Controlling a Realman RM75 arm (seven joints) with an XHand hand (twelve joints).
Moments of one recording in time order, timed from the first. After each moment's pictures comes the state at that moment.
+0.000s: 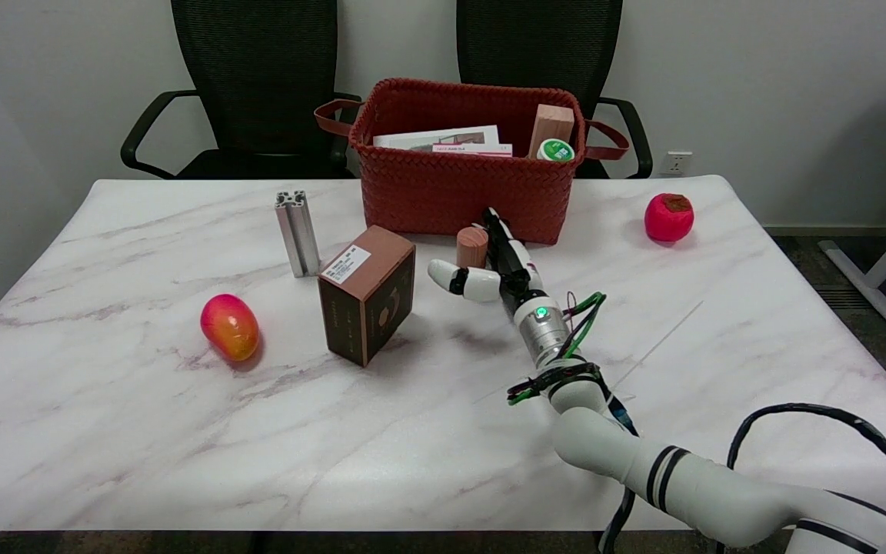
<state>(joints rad) 0.33 -1.32 -2.21 0.92 1.35 0.67 0.73</state>
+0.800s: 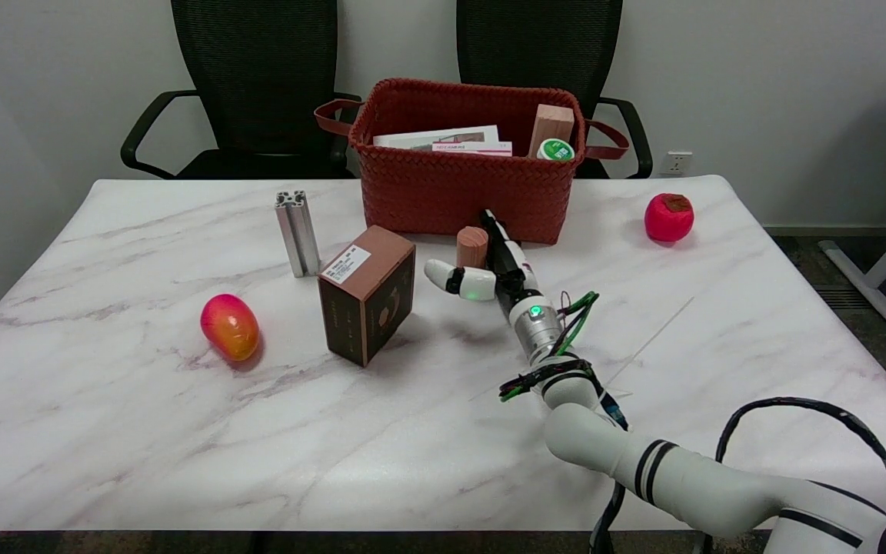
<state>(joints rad) 0.37 -1.35 -2.21 0.84 1.34 0.67 0.76</state>
